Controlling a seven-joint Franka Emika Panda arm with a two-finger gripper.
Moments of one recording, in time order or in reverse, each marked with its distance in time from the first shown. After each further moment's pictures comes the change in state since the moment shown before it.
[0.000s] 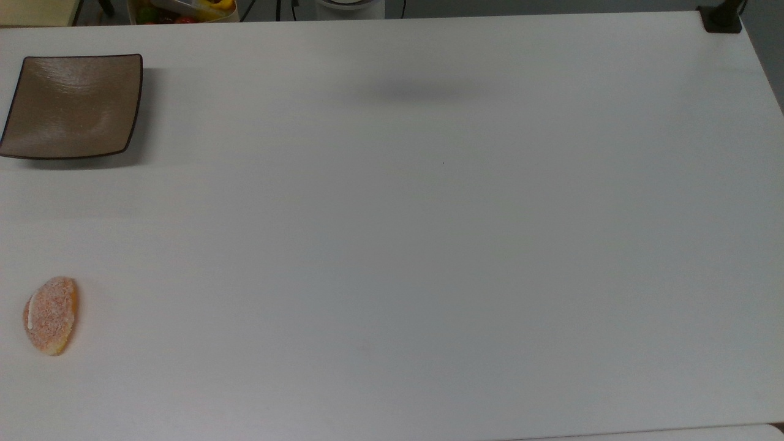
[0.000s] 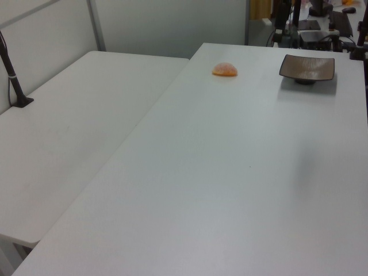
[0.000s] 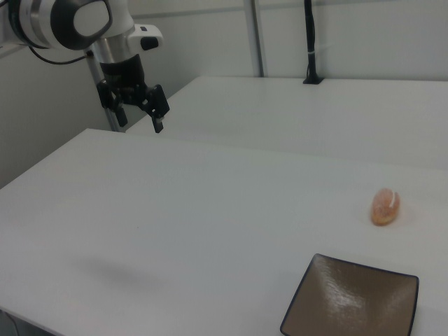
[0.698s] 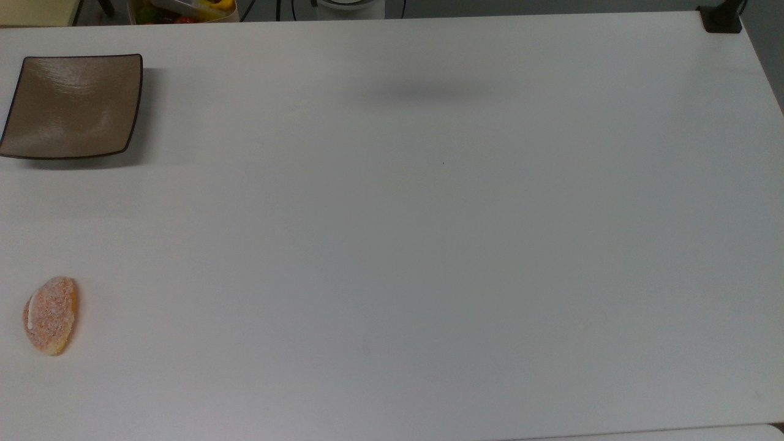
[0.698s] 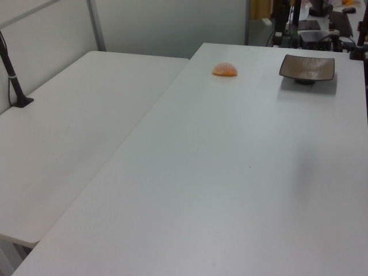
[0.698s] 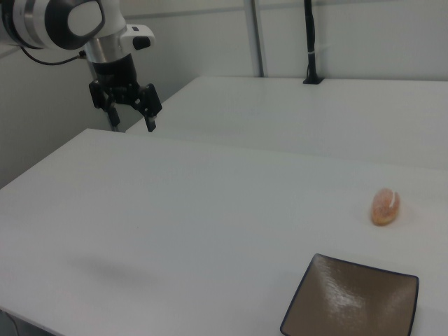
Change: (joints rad) arm 0.040 0.000 -0.003 0.000 0.000 0.000 0.001
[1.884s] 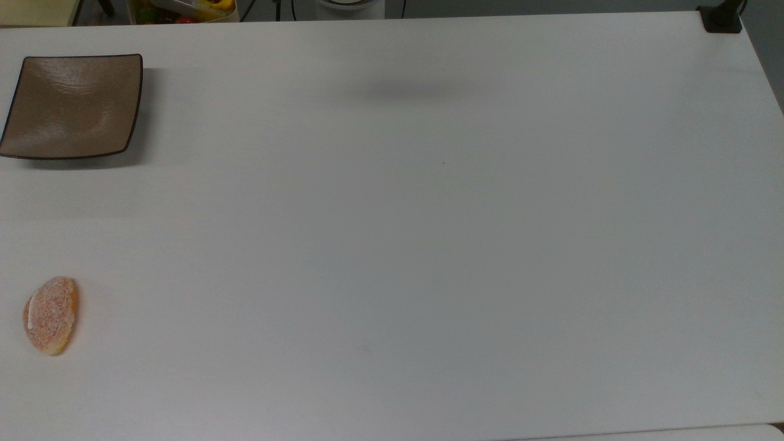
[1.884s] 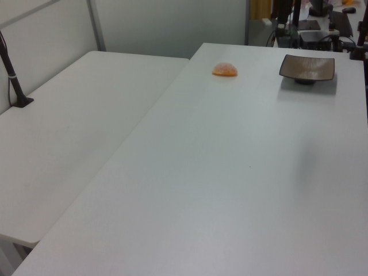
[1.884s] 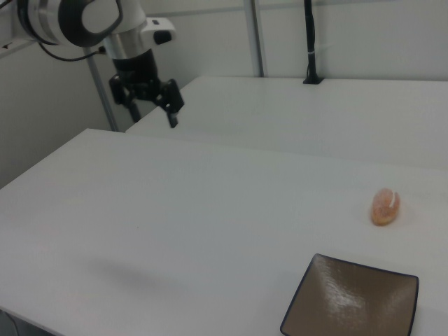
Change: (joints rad) arm -0.056 0.004 -0.037 0.020 -0.002 0.015 -0.070
